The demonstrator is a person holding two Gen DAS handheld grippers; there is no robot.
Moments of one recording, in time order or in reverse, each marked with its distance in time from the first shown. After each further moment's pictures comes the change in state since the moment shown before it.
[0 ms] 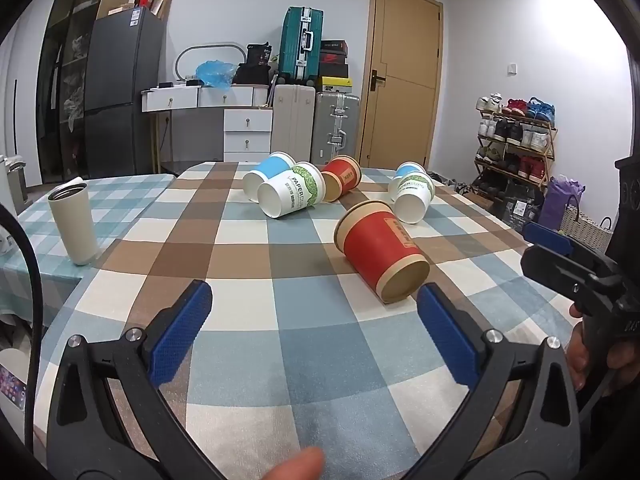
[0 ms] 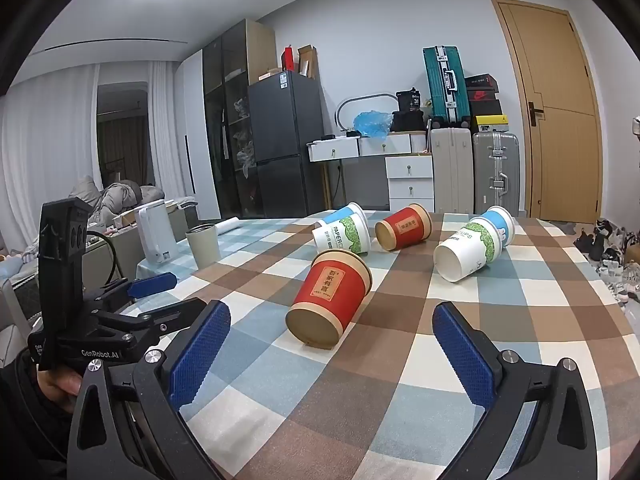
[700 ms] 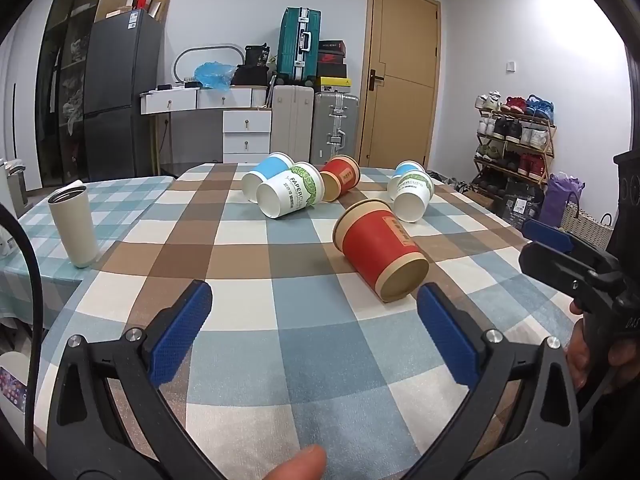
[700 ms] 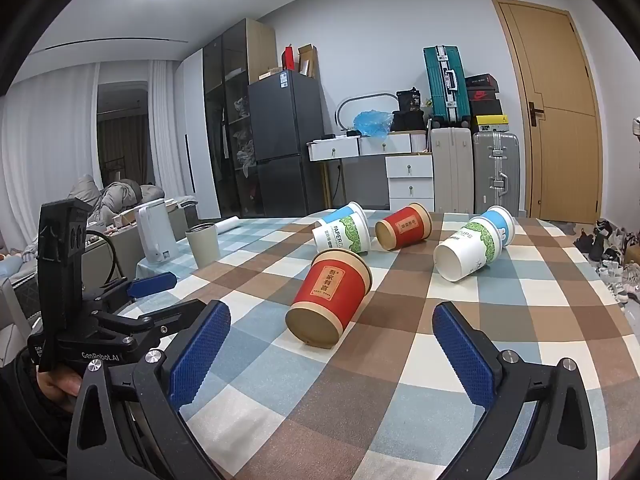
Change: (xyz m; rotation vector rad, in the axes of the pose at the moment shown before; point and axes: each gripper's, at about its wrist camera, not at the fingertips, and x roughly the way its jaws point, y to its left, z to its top) left arm -0.002 0.000 0.000 0.009 0.001 -0.001; right arm 0.001 0.000 0.000 -0.003 0.009 -0.002
